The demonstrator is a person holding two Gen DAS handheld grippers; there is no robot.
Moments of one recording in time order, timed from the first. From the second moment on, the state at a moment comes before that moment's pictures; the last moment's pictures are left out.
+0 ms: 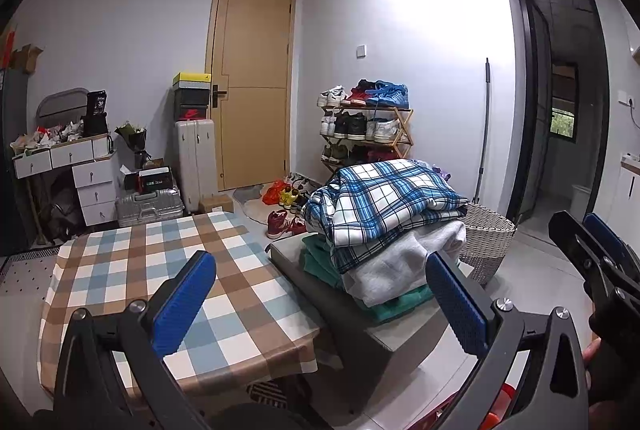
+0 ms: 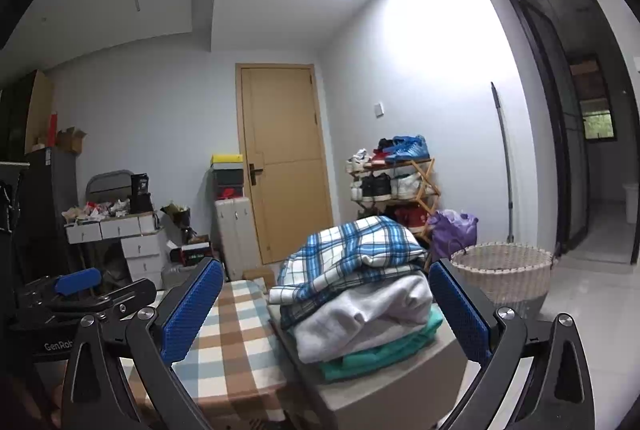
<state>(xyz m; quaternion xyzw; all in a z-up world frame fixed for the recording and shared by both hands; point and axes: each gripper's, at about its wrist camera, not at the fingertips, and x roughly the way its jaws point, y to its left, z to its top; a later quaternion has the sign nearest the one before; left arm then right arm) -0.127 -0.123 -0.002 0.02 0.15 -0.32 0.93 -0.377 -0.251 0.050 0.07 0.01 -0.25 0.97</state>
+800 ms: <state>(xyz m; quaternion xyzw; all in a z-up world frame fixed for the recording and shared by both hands) -0.128 -0.116 -0.001 0.03 0.16 -0.33 0.93 -0.376 -0.258 0.049 0.08 0.02 -0.24 0.97</state>
